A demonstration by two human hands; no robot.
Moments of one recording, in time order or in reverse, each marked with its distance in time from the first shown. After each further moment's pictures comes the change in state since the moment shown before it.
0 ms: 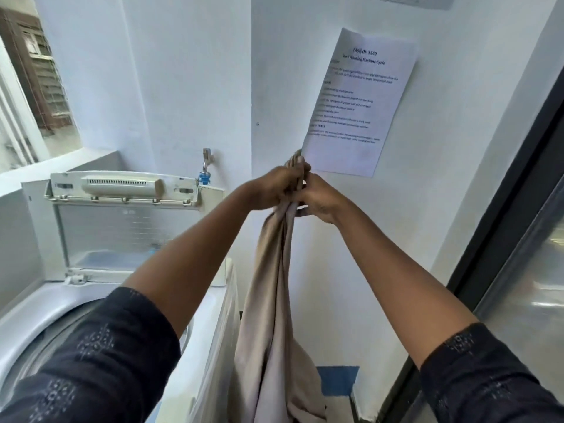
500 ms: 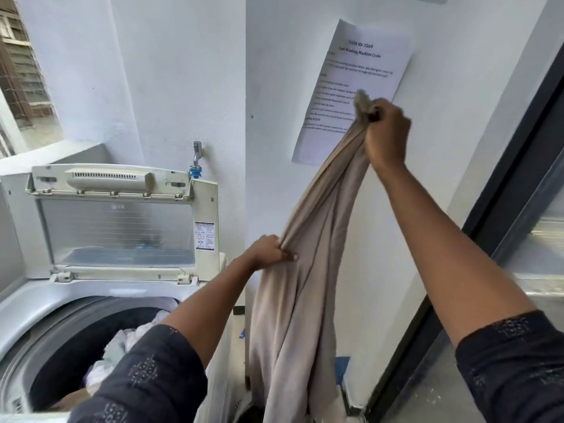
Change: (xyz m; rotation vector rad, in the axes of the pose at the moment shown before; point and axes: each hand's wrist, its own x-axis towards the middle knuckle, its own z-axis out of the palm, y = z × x) left_hand -0.006 -0.149 0.009 0.760 0.063 -0.207; right_hand -0.022 -0.054 -0.070 -0.571 1.069 -0.313
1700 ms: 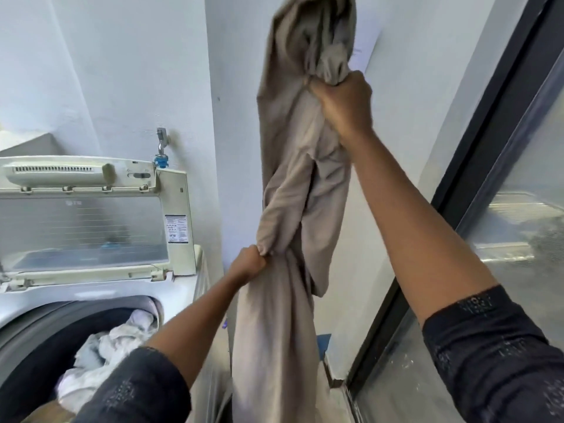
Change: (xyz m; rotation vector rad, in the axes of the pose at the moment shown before) left_hand -0.009 -0.008 0.049 -0.139 0.084 -0.120; right_hand -0.009 -0.040 -0.011 0.174 -0.155 0.135
